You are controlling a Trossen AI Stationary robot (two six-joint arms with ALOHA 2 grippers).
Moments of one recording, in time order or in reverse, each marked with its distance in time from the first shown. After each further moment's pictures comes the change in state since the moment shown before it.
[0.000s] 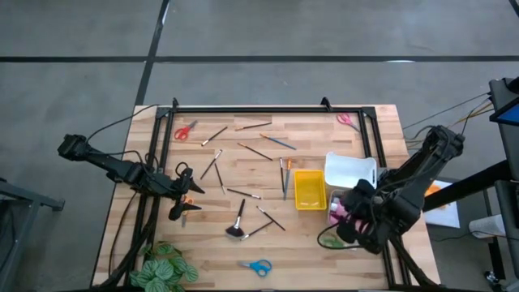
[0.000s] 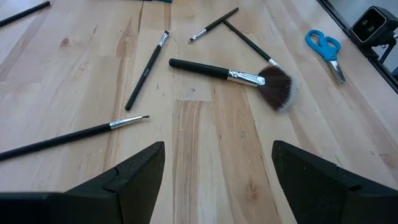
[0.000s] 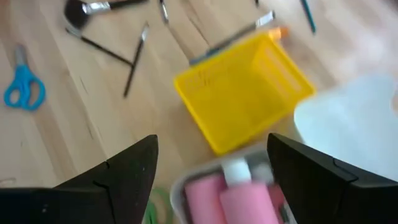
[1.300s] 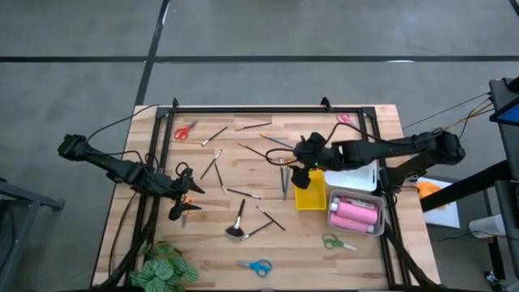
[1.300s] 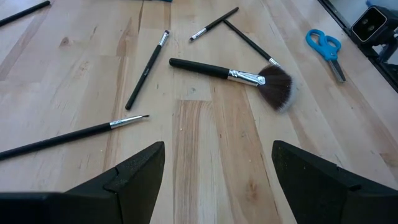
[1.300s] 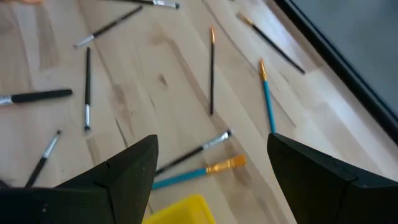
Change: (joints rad) left arm 0.000 0.000 0.000 -0.002 0.000 0.000; right arm -0.837 0.033 -0.152 0.729 -0.284 -1.033
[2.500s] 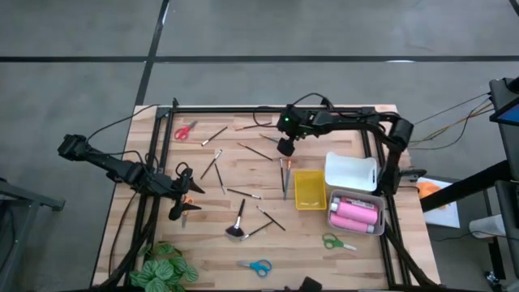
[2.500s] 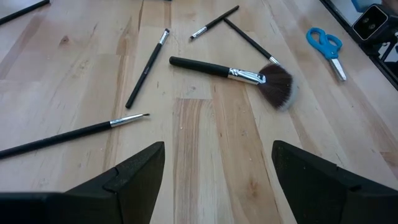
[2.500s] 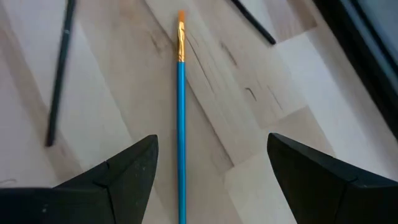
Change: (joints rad) left arm 0.000 0.000 0.000 -0.004 0.000 0.000; right arm -0.502 0.502 0.153 0.176 -0.321 -0.363
